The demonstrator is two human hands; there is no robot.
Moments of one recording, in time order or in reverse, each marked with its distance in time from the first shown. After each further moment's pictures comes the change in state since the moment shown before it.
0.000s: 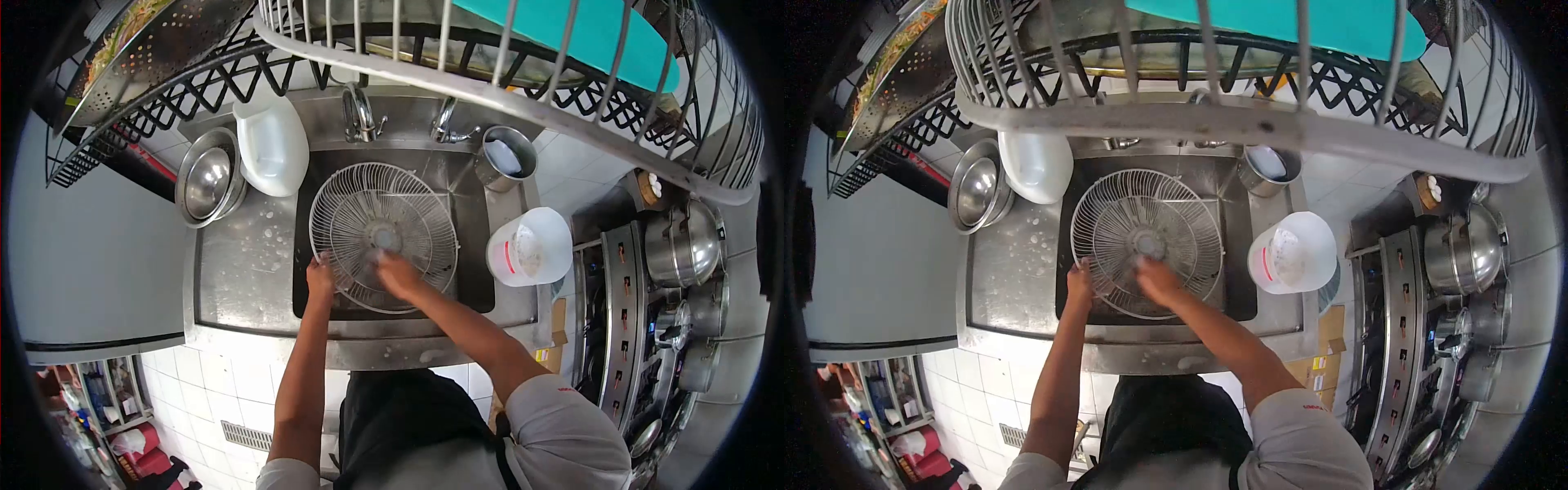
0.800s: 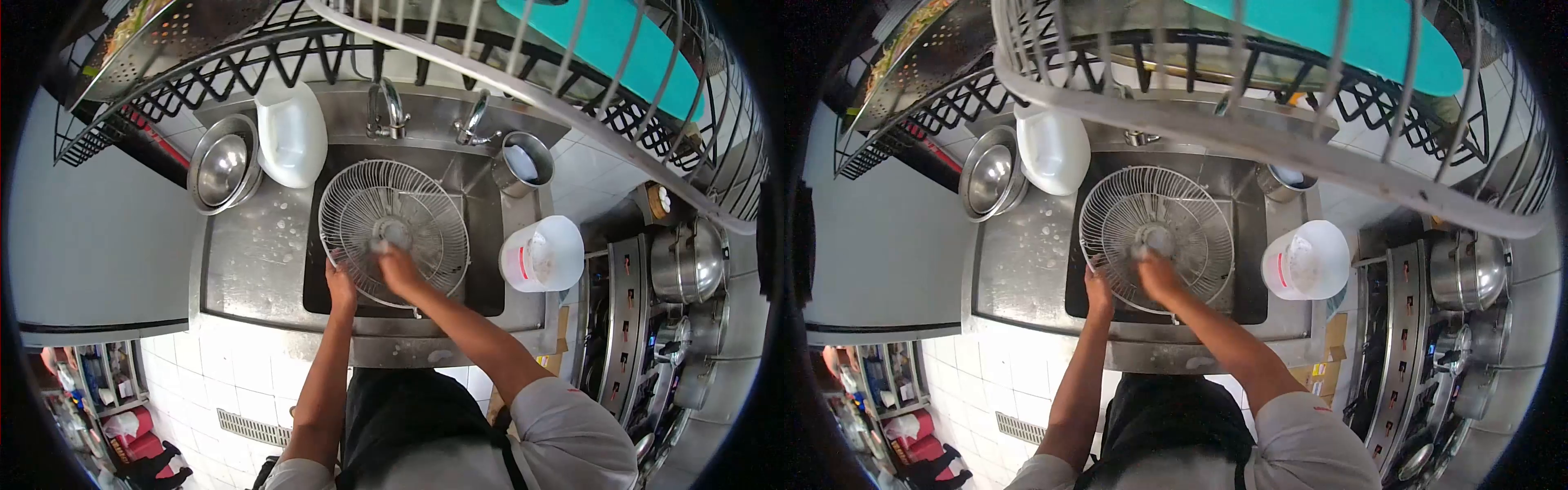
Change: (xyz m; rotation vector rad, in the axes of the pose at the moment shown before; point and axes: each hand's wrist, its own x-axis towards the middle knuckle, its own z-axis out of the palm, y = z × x) left_hand -0.063 0.046 0.015 -0.413 0.091 -0.018; right_hand 0.017 -0.053 -0.010 -0.045 0.042 -0.073
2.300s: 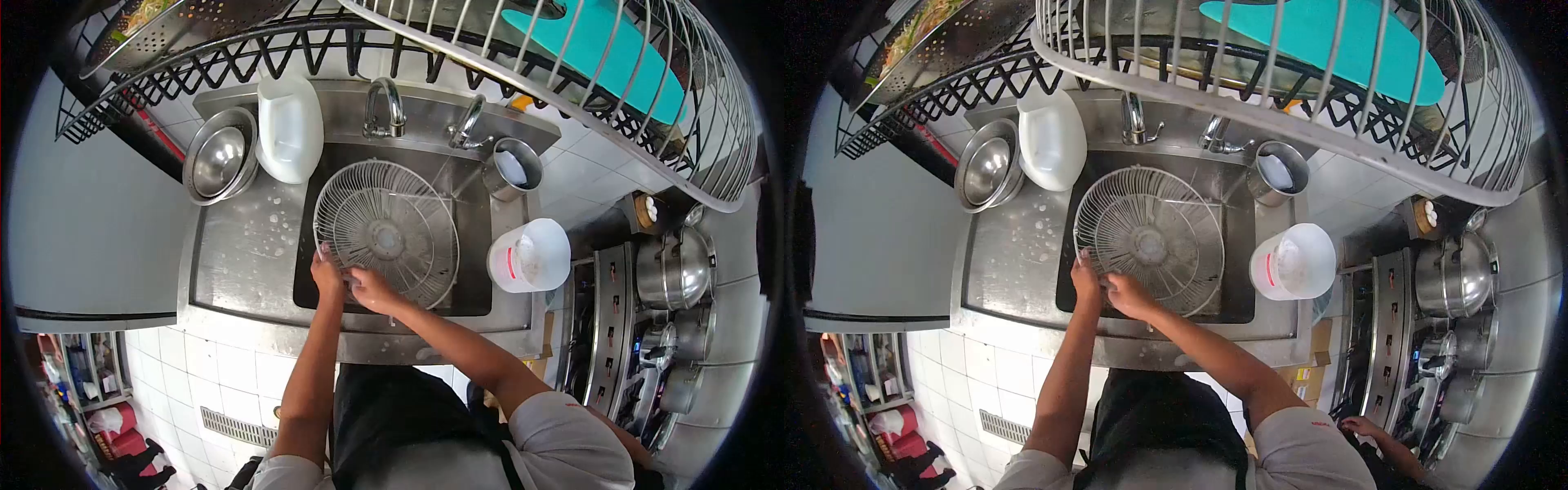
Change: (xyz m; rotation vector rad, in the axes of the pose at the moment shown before) left_hand 0.030 -0.017 -0.008 0.094 0.058 0.037; right_hand -0.036 -0.049 0.004 0.229 -0.059 -0.180
